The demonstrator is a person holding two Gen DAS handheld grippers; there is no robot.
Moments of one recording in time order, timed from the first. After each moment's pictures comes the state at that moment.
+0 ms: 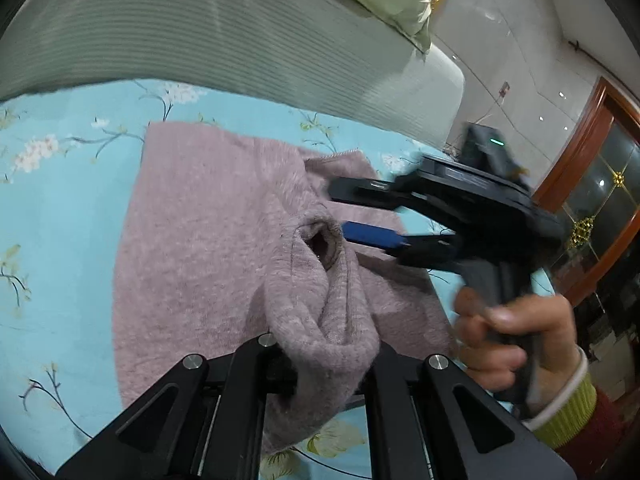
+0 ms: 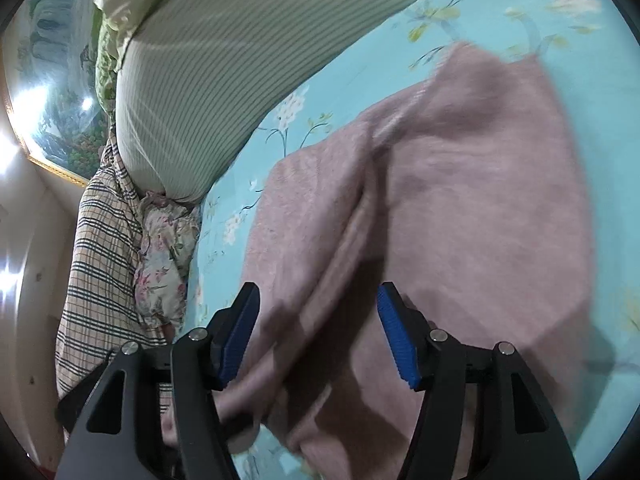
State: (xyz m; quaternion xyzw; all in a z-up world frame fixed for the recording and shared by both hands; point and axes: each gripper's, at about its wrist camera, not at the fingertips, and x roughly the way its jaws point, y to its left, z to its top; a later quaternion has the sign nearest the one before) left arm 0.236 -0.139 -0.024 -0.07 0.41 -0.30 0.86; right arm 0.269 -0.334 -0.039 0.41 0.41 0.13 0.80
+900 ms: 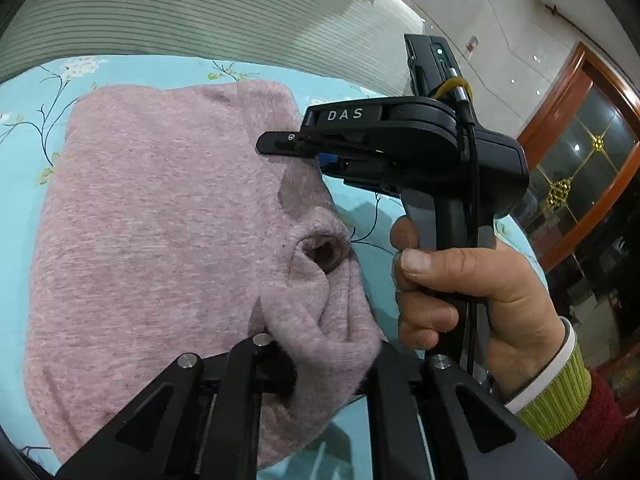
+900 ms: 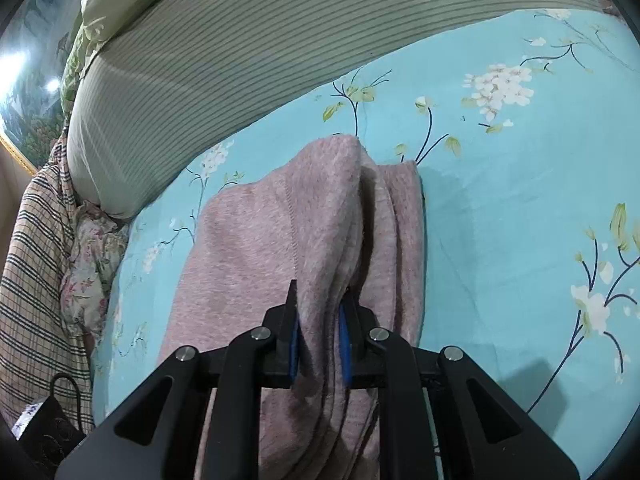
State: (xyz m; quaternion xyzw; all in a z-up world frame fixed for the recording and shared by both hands) left arm 0.233 -0.233 -0.050 -0.04 0.46 -0.36 0.81; right arm 0.242 -0.402 -0.032 0.30 0.38 0.00 0.87
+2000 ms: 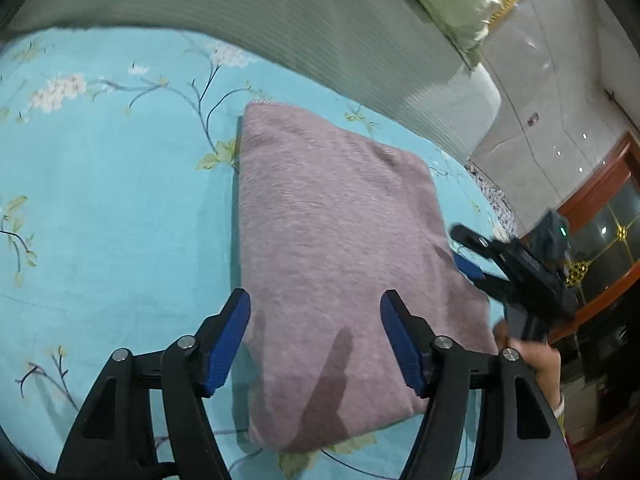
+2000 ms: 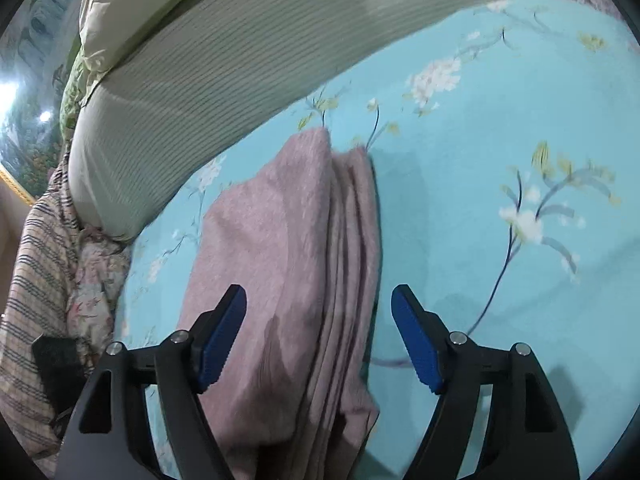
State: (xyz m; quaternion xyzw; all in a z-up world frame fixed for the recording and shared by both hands) left arm 0.286 -0.093 -0.044 -0.15 0.47 -0.27 0.83; right arm 0.176 -0.406 -0.033 0.35 0.37 -0.02 0.86
